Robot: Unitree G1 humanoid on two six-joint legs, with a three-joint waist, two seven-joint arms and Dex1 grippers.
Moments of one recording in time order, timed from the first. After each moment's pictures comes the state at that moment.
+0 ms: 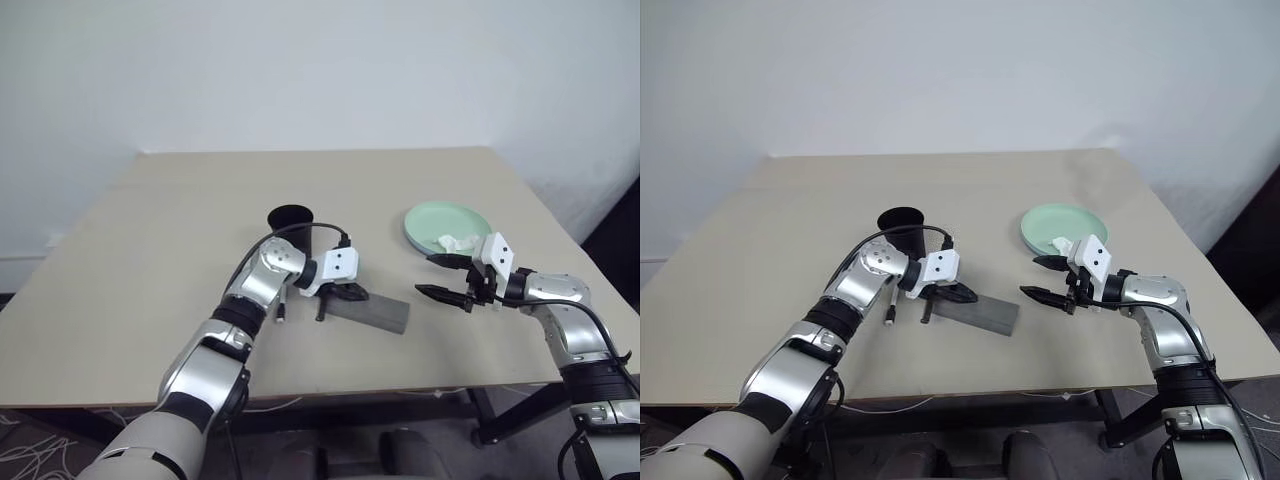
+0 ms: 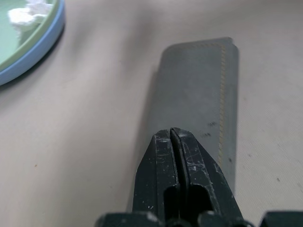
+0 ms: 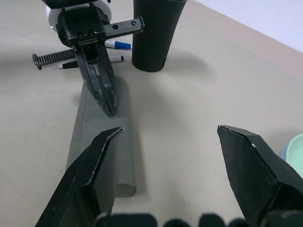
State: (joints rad) left arm -0.83 0.25 -0.31 0.79 0.14 -0.13 -1.28; right arm -0.38 -0.57 0.01 0.21 0.25 0.10 1.13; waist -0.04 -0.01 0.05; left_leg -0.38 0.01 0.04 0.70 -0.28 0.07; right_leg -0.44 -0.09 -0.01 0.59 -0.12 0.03
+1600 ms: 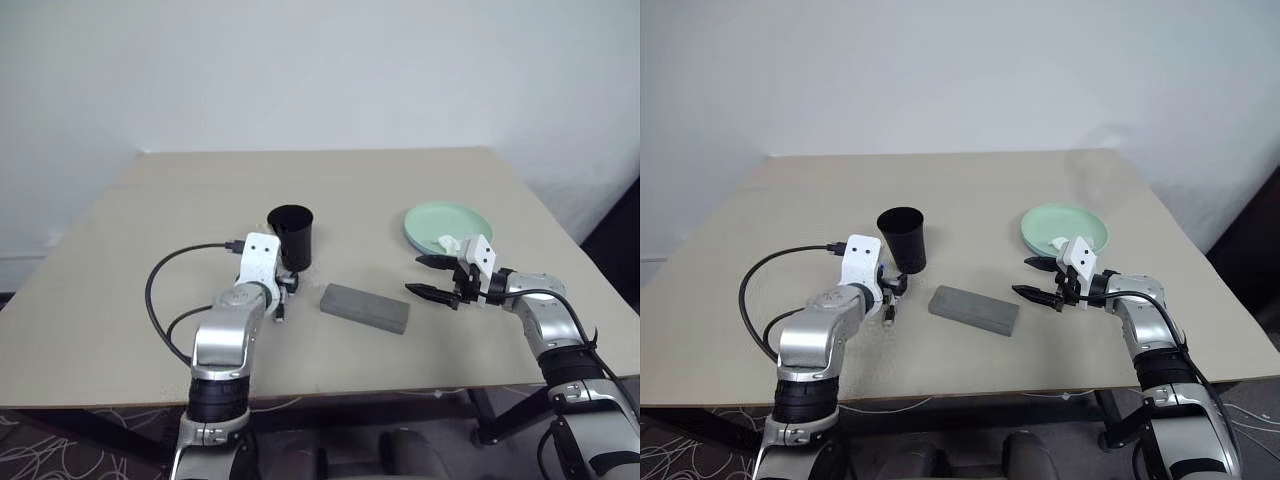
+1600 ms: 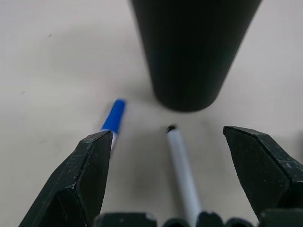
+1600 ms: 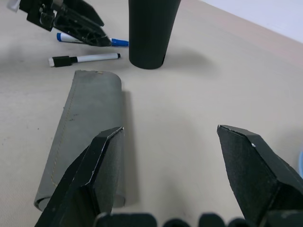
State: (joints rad) left arm -0.42 0.08 0.06 -0.26 0.07 1.21 -0.14; right arm -0.48 -0.50 0.06 0.48 0.23 -0.06 1.16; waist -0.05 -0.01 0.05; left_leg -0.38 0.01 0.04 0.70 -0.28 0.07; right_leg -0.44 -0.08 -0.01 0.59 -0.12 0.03
